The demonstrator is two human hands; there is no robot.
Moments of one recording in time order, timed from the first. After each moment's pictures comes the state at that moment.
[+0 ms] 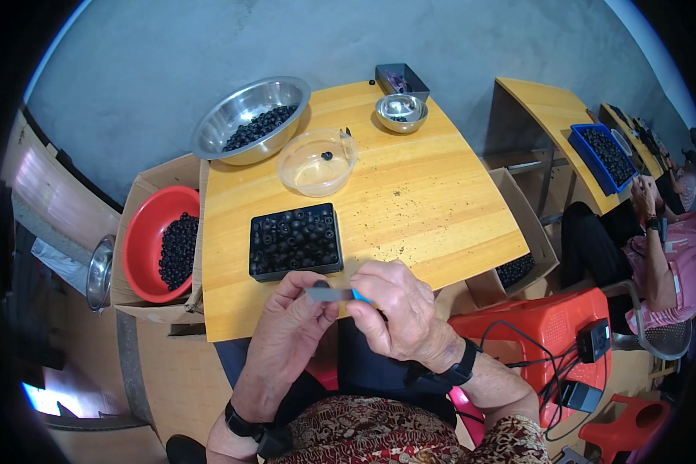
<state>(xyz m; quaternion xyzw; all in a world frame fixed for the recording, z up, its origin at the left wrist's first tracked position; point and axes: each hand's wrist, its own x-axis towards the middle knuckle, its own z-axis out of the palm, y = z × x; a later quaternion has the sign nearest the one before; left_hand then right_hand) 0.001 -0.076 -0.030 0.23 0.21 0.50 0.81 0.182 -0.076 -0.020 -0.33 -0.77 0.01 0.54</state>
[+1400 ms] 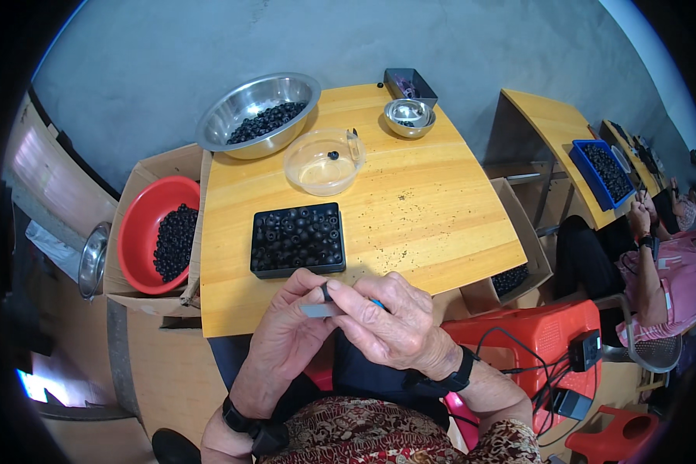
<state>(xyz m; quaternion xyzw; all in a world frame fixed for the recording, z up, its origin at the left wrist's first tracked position) -0.002 -0.070 -0.035 0.20 0.11 0.48 0.85 0.175 -0.079 -0.011 -0.33 -0.82 -0.02 0.47</state>
